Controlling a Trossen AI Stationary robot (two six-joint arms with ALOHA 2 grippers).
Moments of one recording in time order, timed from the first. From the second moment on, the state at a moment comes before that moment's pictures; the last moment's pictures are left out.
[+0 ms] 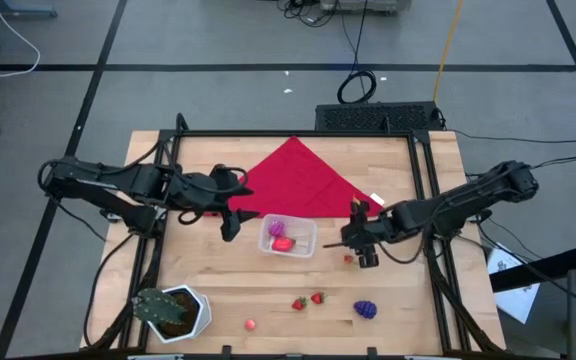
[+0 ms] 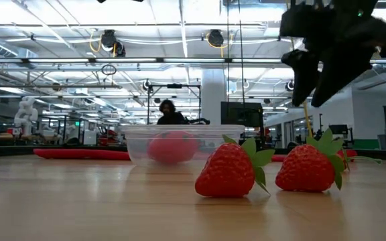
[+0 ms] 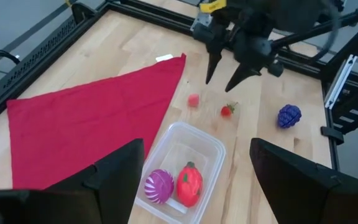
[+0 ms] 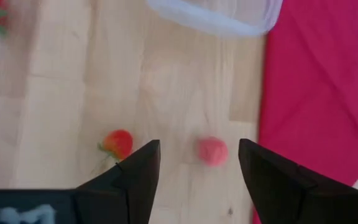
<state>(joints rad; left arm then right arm) -0.18 1.22 1.31 -0.72 -0.29 -0.42 0.27 1.35 0.87 -0.69 0.22 0.09</state>
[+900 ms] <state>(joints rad) -0.18 1.22 1.31 -0.73 -0.29 -0.39 0.18 1.53 0.78 -0.57 0.18 0.01</state>
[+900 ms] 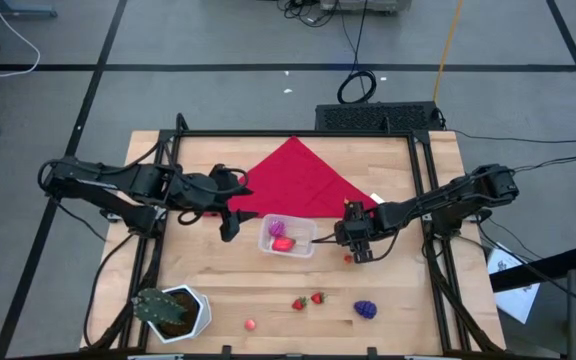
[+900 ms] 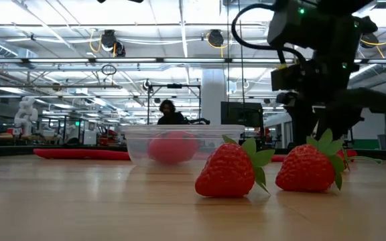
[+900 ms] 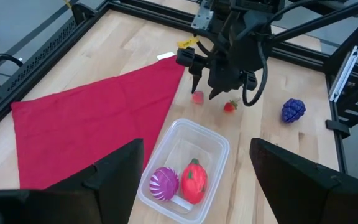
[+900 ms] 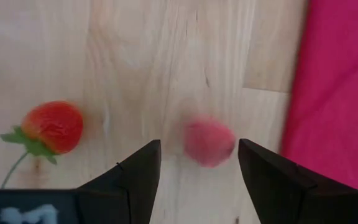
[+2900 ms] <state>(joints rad) -0.19 1.22 1.31 -0.73 -0.29 -0.40 0.27 1.53 1.05 -0.56 0.18 -0.08</state>
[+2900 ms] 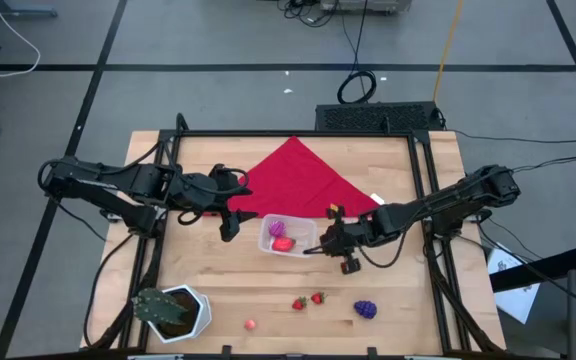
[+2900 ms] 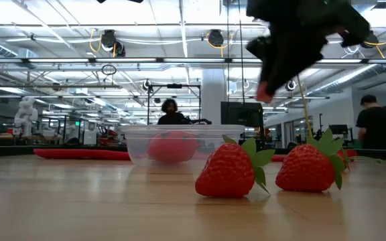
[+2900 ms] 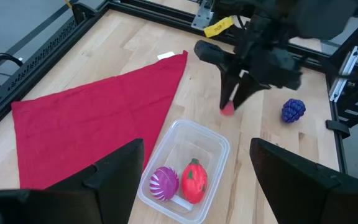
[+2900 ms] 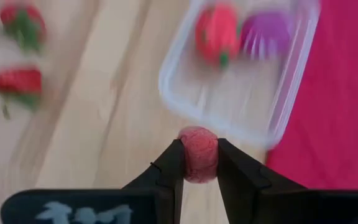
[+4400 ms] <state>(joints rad) -0.18 1.22 1.31 -0.74 -0.29 -0.33 0.11 1.85 1.32 -0.63 0.12 -0.20</state>
